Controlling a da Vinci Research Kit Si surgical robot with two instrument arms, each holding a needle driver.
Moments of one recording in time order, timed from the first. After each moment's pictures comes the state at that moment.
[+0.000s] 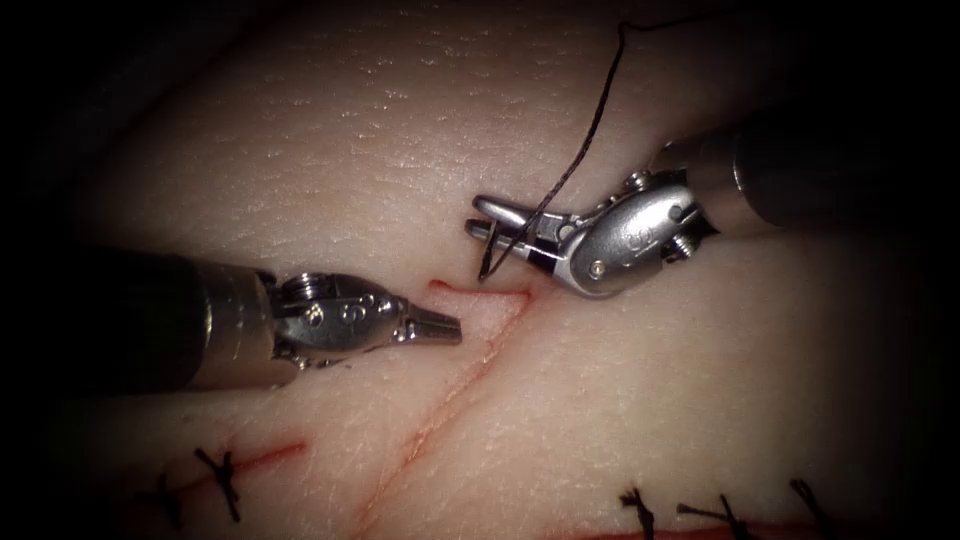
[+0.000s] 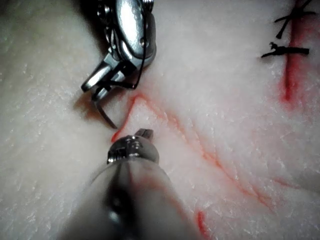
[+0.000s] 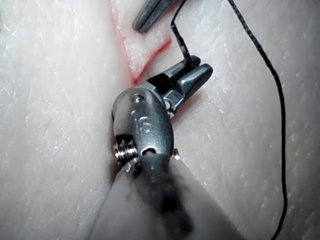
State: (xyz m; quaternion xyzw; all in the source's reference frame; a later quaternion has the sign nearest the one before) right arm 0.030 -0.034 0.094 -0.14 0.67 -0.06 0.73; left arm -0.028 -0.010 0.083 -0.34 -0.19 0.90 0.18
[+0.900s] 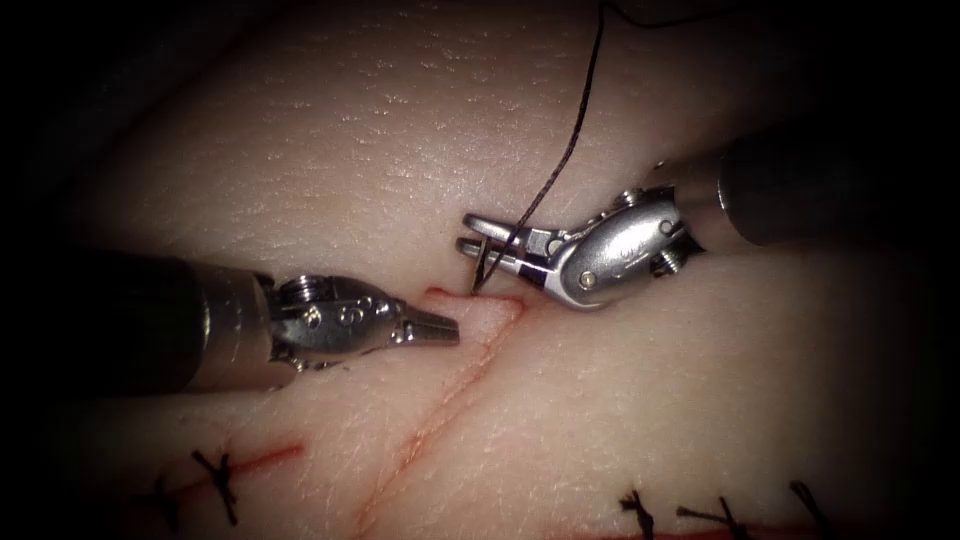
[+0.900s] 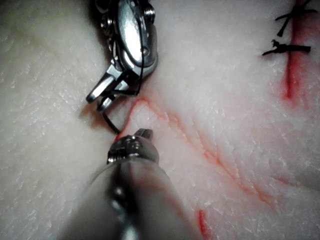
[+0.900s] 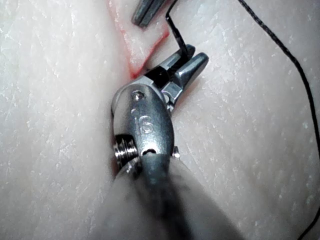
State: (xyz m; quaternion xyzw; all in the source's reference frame) right arm 0.030 -0.036 0.096 -0.10 0.67 -0.06 0.74; left arm -0.028 -0.010 0.083 -0.34 -0.19 0.90 0.18
